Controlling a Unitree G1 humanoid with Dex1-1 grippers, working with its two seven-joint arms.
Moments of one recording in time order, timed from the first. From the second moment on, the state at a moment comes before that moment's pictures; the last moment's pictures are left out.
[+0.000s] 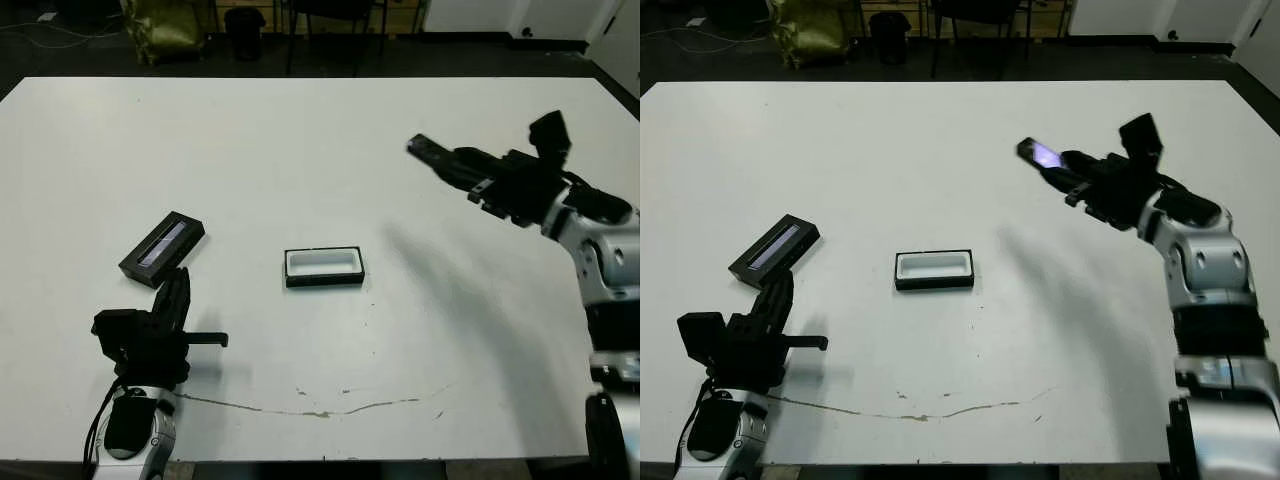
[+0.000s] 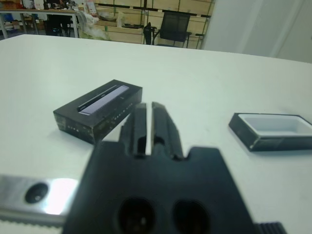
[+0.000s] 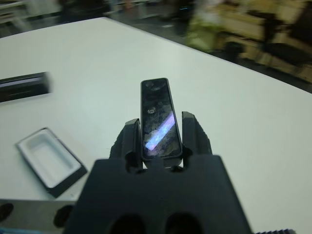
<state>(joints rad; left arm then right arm) 0.32 0.09 0.01 -0.35 -0.11 0.02 -0.04 -0.74 -0.55 0.01 0.44 0.23 0.35 0.94</state>
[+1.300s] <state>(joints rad) 0.32 0.09 0.01 -0.35 -0.10 0.02 -0.04 -0.86 -0.46 0.26 0.52 0.15 0.18 1.32</state>
